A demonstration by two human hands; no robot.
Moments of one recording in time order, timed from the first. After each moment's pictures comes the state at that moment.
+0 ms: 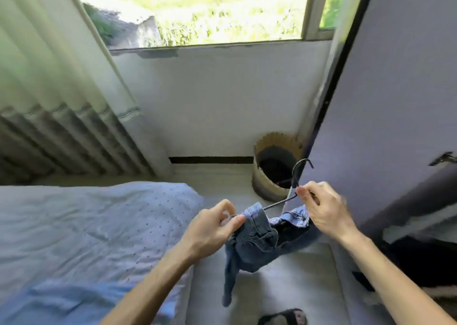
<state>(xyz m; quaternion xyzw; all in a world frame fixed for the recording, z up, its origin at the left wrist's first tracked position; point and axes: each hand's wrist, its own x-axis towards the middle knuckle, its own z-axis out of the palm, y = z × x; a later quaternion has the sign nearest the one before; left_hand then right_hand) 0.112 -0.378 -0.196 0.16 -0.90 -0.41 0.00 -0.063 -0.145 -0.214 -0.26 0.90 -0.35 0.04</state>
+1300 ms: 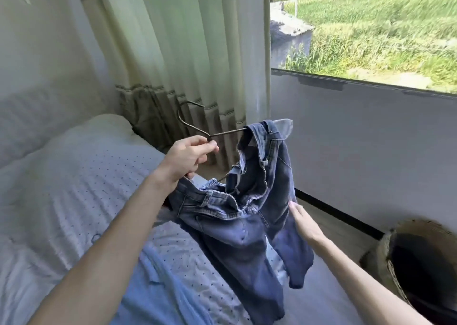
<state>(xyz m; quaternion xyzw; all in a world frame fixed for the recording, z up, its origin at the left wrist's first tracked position) 0.193 -0.684 -0.036 0.48 -0.67 -0.50 0.26 -0.058 -0.555 -0.256 -0.35 0.75 -0.36 0.43</state>
